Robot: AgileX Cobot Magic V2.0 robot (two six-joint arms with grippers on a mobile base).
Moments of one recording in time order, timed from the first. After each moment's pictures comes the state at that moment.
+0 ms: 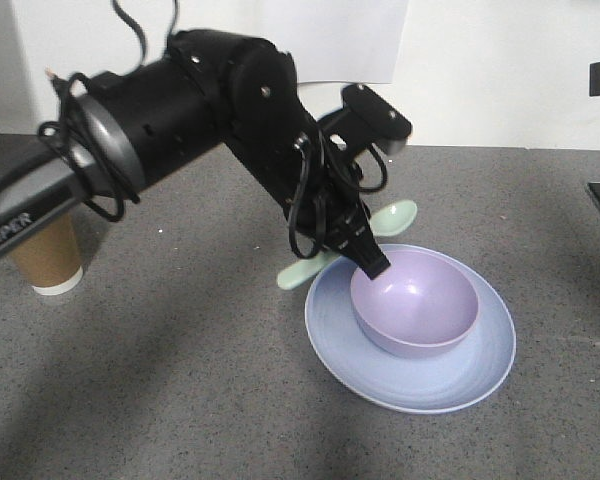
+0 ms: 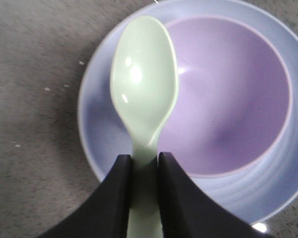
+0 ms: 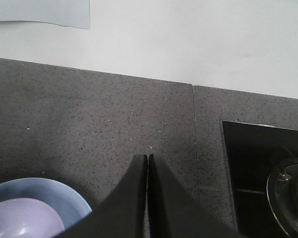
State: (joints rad) left arm -0.72 1.98 -1.96 -0.16 1.14 0.37; right arm 0.16 1.19 -1.38 -0.25 0.84 0.17
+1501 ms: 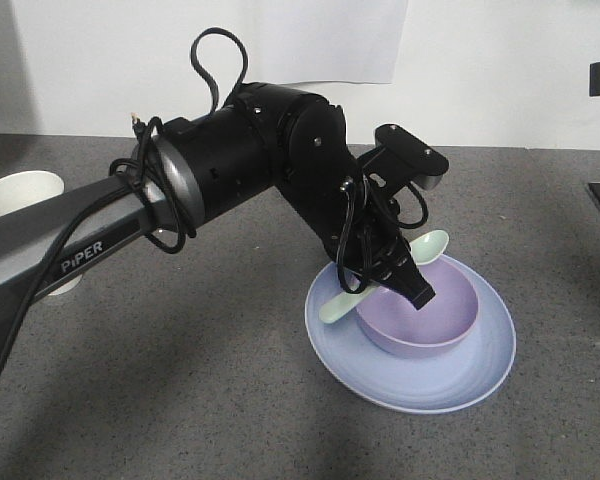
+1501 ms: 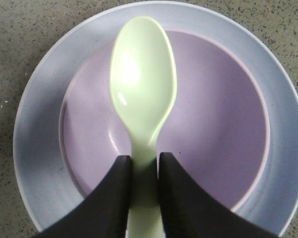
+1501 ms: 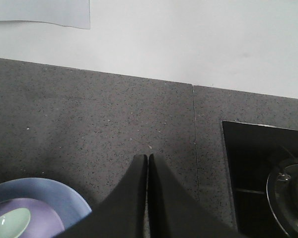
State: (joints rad) left arm -0.77 2.06 -1.96 -0.20 1.07 0.29; right arm 0.16 1.19 -1.38 -0.25 0.84 0.17
